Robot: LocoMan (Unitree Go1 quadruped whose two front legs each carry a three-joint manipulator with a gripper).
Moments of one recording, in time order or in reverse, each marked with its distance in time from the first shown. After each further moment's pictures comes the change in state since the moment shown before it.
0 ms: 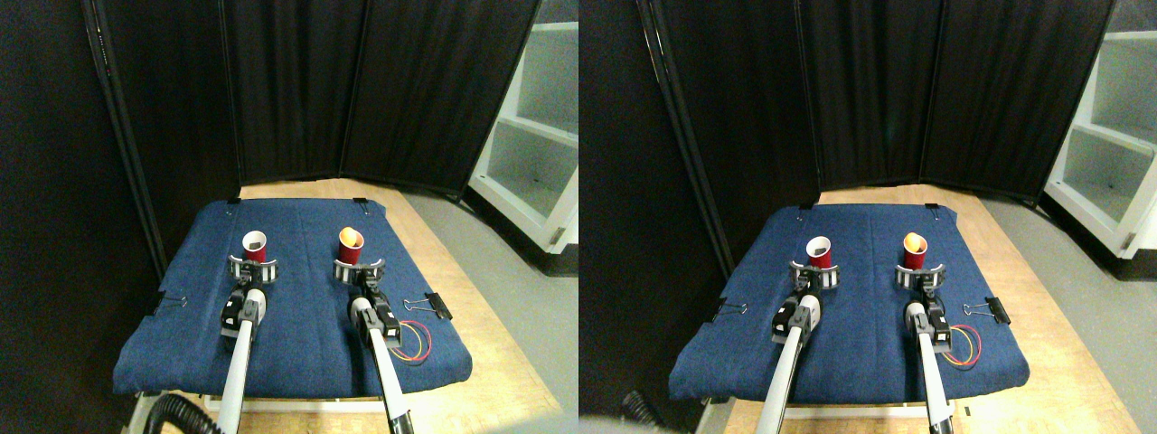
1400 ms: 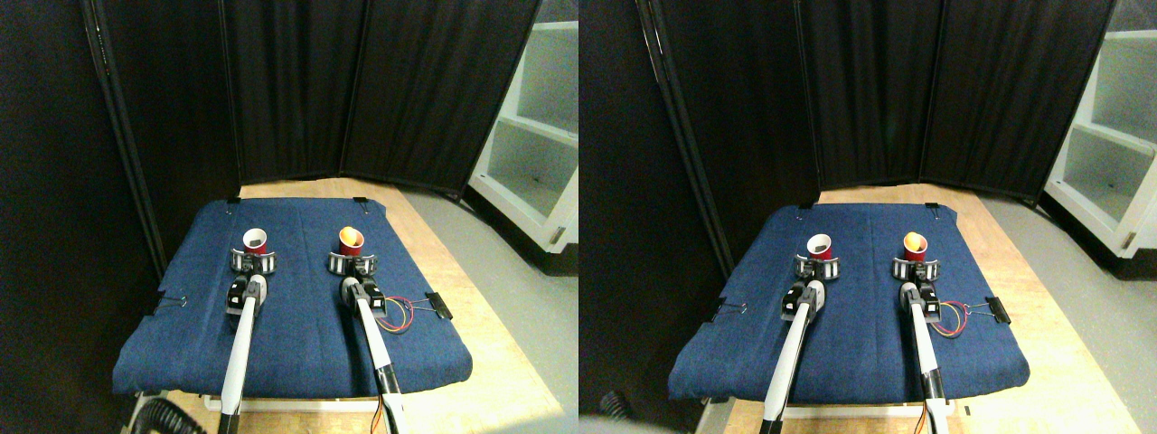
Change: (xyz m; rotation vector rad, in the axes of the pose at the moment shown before) right arm 0.042 -0.016 0.002 0.042 -0.060 -0.132; left arm 0.037 0.007 0.012 -0.004 -0.043 0.052
